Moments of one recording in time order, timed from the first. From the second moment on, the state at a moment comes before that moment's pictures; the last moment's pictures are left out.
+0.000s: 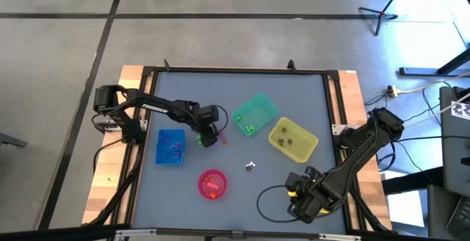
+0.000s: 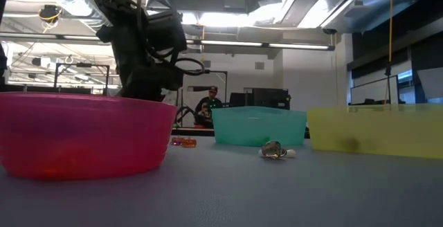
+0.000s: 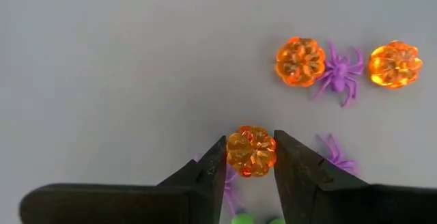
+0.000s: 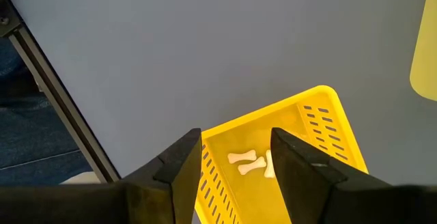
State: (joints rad) left arm 0.16 1.64 0.82 -0.40 -0.01 -0.43; right arm 0.82 1.67 1.28 -0.99 0.15 1.34
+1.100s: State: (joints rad) left arm -0.17 1.64 0.82 0.04 0.43 -0.38; right arm 0.82 1.67 1.28 -0.99 0.15 1.34
